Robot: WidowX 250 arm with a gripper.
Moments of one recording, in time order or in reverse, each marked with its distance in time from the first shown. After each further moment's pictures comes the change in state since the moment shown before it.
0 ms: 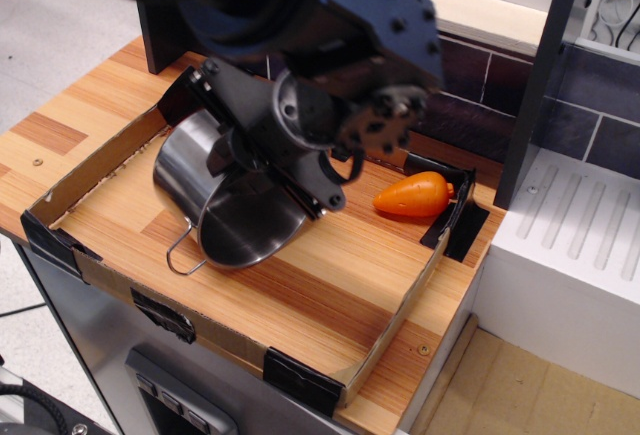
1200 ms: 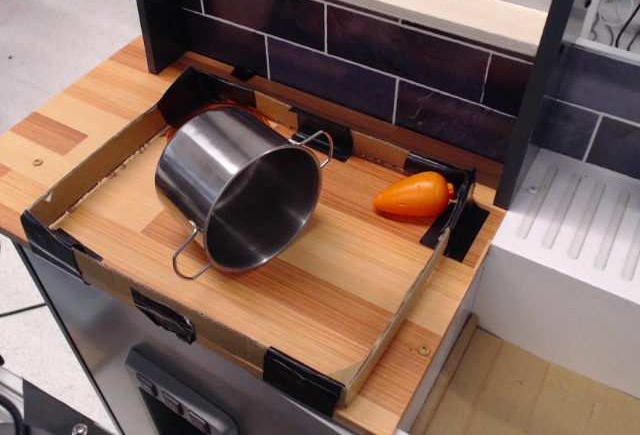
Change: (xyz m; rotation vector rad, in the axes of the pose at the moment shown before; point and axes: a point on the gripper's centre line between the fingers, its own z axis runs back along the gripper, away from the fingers) arm 0.036 0.087 0.096 -0.654 0.018 0.205
